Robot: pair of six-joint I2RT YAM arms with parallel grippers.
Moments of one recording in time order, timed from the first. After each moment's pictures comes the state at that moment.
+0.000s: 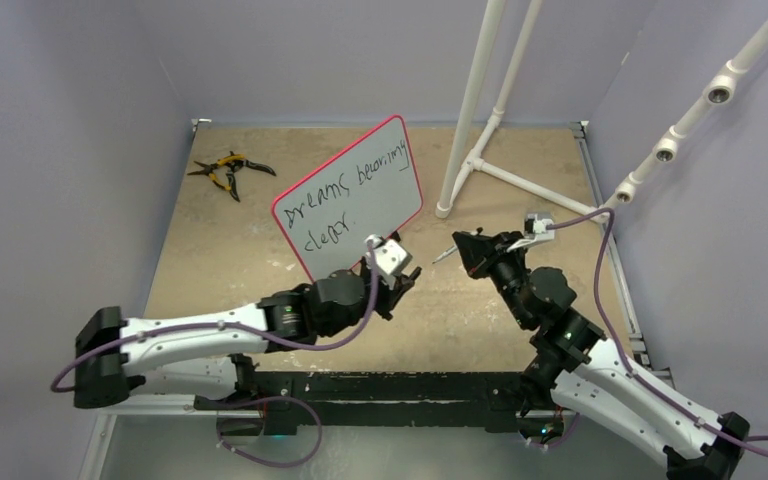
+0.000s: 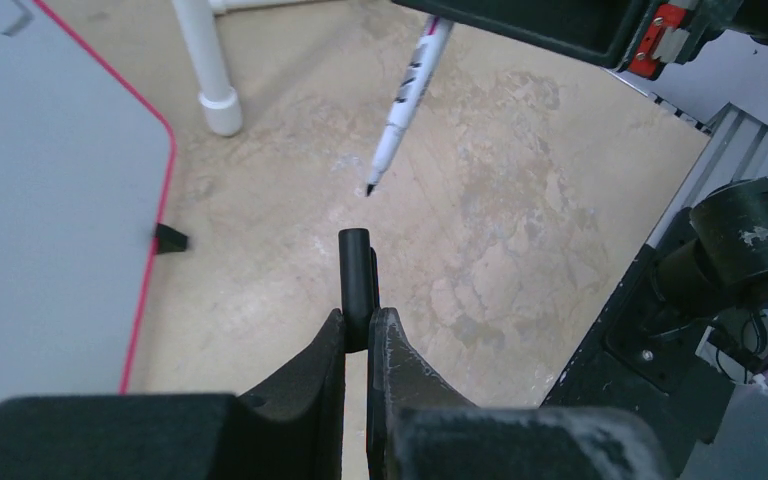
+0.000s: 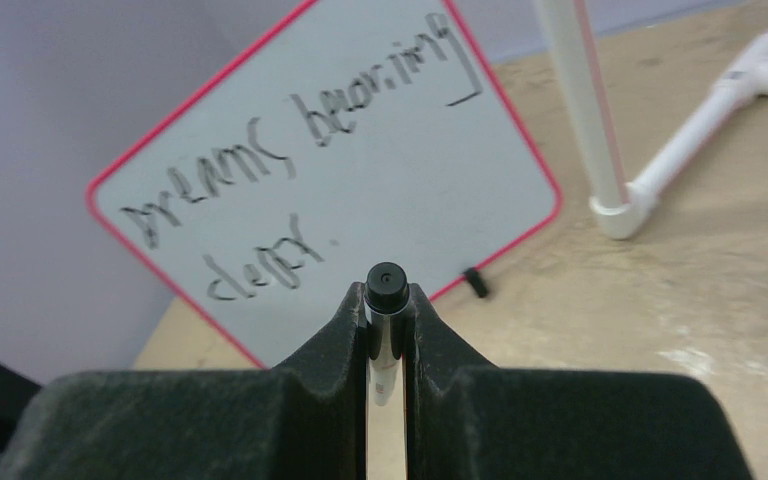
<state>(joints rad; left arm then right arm) -1.25 1.10 0.77 0.07 -0.38 -0.22 0.79 0.55 0.48 0.12 0.39 0.54</state>
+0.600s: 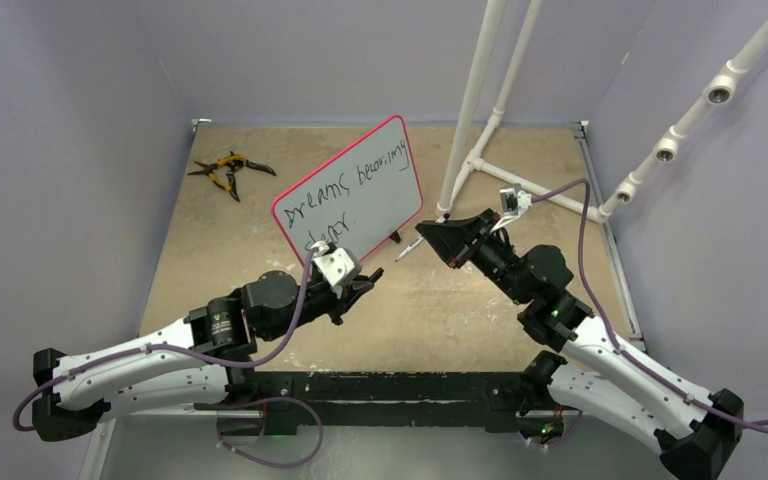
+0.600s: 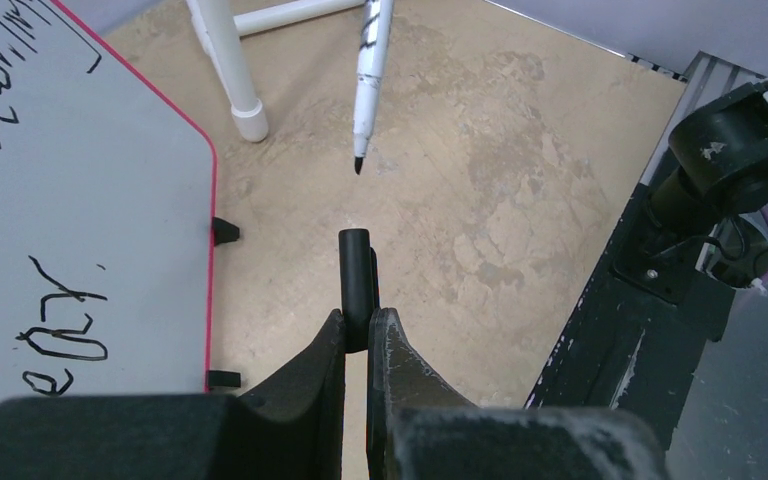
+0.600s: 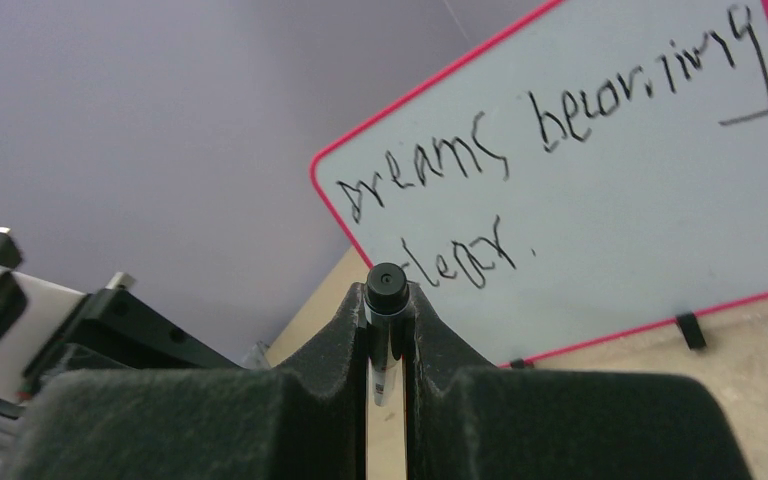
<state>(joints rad) -1.20 0.73 0.74 -0.21 -0.26 -0.06 0.76 0.75 0.61 0.30 0.00 0.66</state>
